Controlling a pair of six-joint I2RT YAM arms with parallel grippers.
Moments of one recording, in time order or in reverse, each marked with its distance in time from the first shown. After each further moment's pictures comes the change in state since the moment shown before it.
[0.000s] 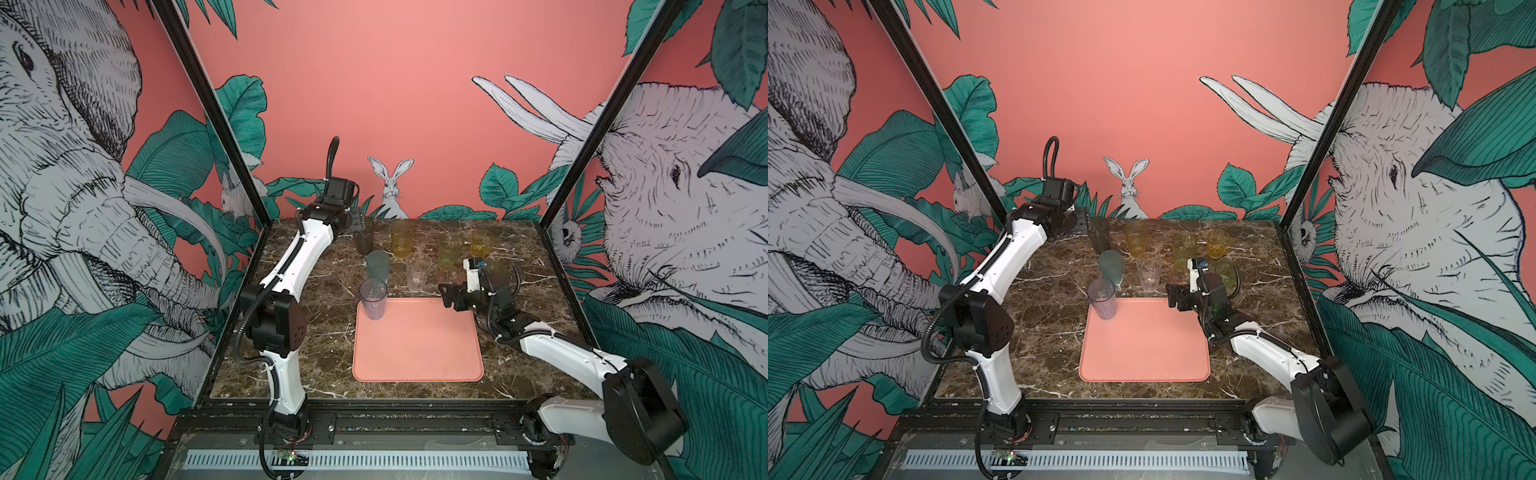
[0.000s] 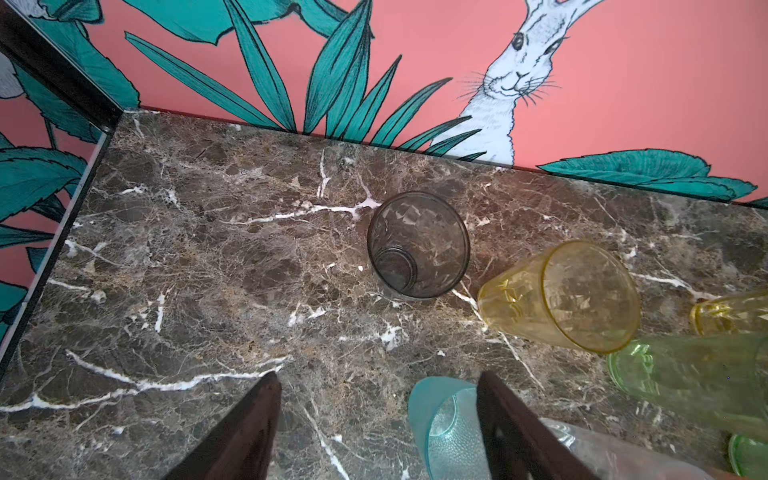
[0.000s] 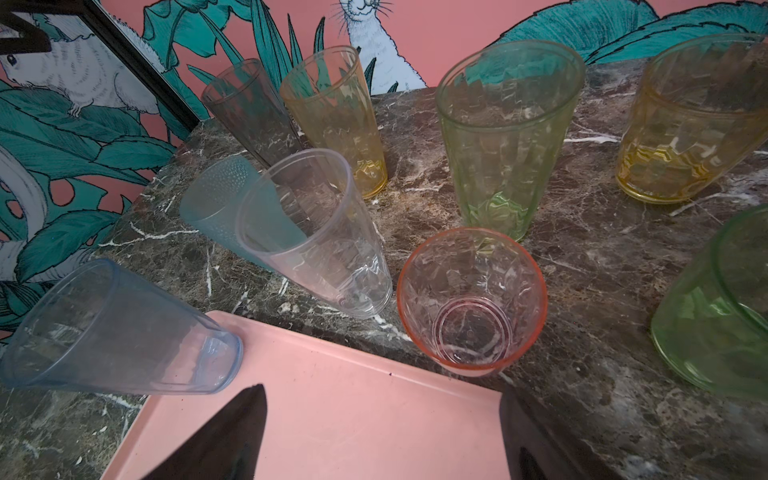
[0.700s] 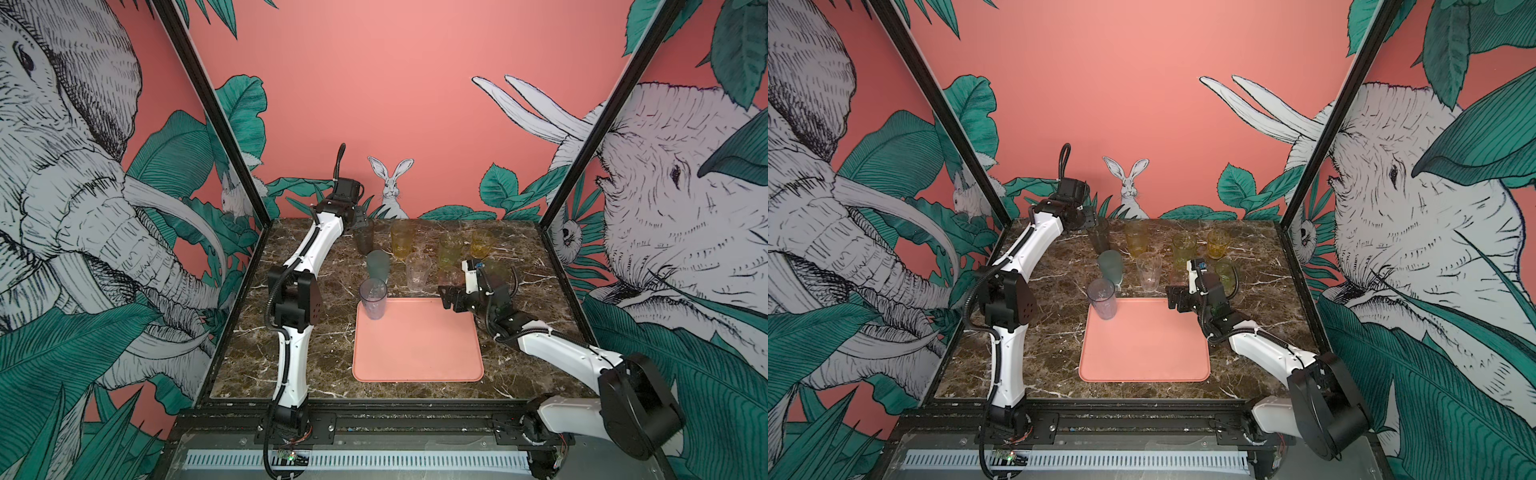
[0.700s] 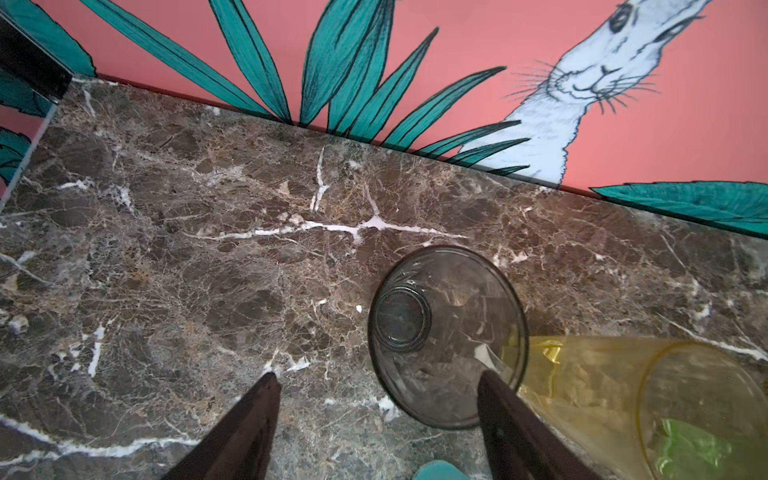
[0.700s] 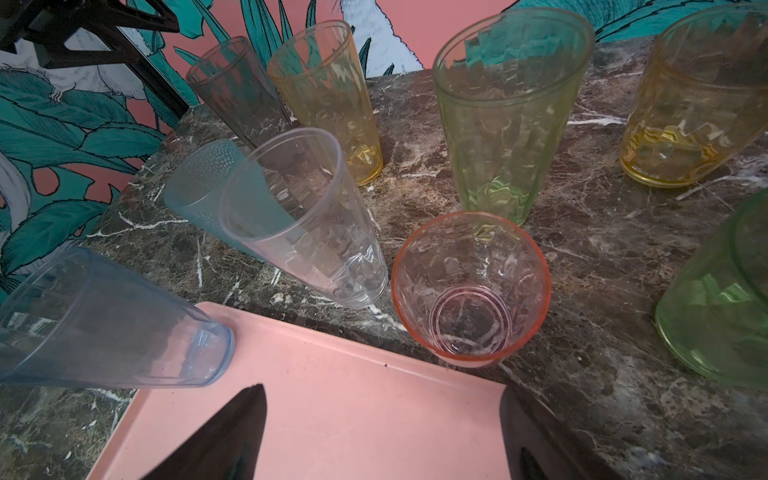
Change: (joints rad) left arm 0.038 0.297 0.249 -0.026 0.000 -0.061; right arm 0.000 0.027 0.000 -0.008 -0.001 0.000
